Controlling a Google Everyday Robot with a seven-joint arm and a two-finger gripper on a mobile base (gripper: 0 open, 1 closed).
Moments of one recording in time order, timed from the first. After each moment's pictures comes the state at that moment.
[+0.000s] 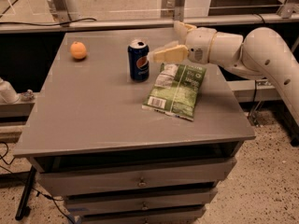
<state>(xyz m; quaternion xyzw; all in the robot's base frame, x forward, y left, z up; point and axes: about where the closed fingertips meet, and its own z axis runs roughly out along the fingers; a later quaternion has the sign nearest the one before) 0.677 -0.046 0.952 -0.39 0.61 0.32 0.61</state>
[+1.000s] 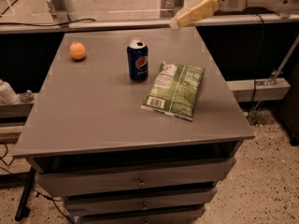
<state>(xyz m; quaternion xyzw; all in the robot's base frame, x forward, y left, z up) 0.656 -0.084 1.081 -0.55 0.54 0.15 0.62</state>
